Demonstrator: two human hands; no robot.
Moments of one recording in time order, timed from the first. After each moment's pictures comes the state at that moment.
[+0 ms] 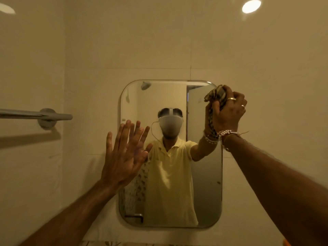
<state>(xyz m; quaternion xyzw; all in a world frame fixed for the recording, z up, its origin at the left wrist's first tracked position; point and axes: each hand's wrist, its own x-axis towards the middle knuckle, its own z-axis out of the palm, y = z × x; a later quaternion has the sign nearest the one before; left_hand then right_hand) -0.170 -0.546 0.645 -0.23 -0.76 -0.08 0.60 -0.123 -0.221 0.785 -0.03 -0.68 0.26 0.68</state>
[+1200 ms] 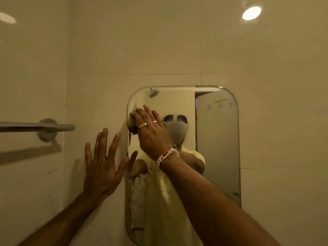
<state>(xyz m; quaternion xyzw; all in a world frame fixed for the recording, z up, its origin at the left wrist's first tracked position) -0.210 -0.612 0.649 -0.18 -0.76 -0.13 0.61 -0.190 -0.430 0.749 0.25 -0.76 0.02 0.60</state>
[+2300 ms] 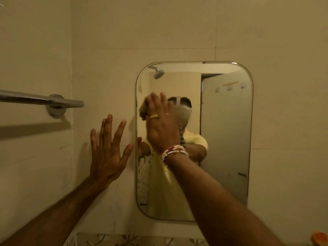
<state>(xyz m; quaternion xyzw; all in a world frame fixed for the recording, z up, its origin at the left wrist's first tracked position) -0.205 -0.625 0.625 -0.18 -0.78 -0.15 0.58 -0.201 -0.439 0.702 0.18 -0.74 0.06 0.64</state>
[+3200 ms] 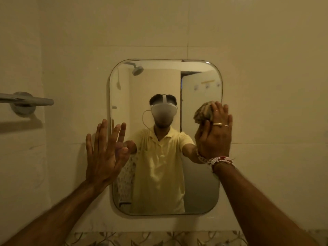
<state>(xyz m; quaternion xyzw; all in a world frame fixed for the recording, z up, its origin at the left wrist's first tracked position) -0.211 -0.571 0.602 -0.20 -0.78 -0.15 0.58 -0.154 -0.229 0.666 0.04 -0.68 0.18 0.71</state>
